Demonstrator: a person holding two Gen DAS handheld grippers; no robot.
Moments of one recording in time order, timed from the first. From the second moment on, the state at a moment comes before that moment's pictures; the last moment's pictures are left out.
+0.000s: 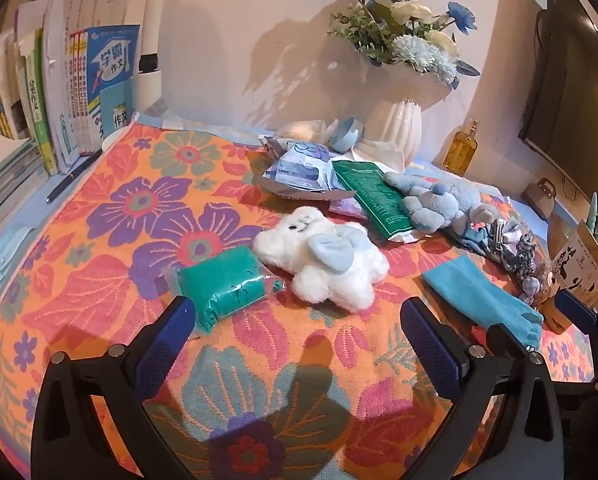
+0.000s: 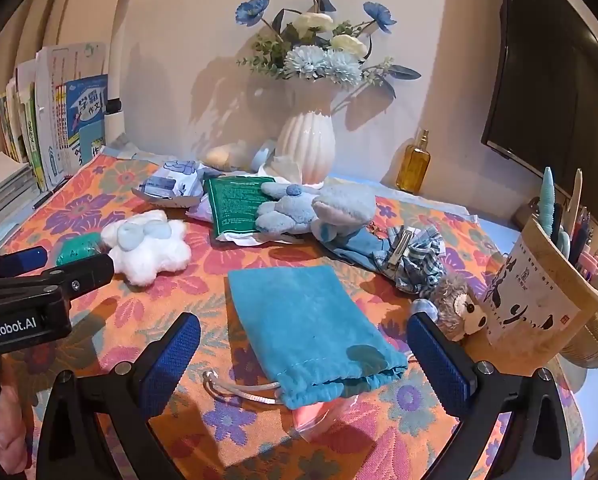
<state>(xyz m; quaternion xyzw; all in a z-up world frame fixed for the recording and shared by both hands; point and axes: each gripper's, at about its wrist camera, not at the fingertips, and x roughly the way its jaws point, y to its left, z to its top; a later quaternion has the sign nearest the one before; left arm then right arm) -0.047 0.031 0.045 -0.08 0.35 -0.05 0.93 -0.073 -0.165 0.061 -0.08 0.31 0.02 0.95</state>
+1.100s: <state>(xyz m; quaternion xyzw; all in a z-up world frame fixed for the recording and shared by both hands) -0.024 0.041 0.060 -0.10 0.42 -0.04 0.90 -0.060 -0.204 0.060 0.03 0.37 0.08 0.93</state>
